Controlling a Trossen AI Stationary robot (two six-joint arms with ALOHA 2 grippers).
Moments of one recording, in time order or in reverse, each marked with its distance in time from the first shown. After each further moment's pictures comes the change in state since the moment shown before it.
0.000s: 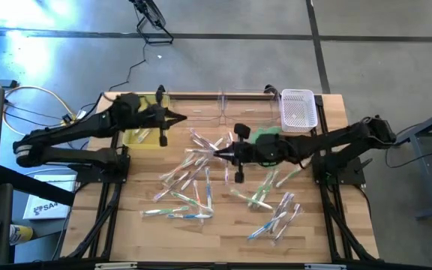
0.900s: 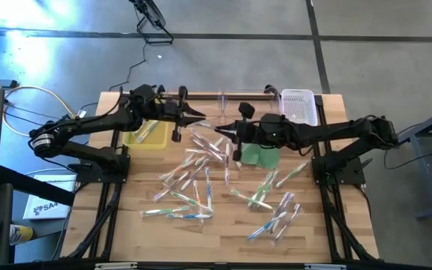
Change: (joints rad) left arm 0.070 0.280 -0.001 0.617 0.409 -0.129; right arm -0.150 -0.032 0.000 0.081 0.016 -0.126
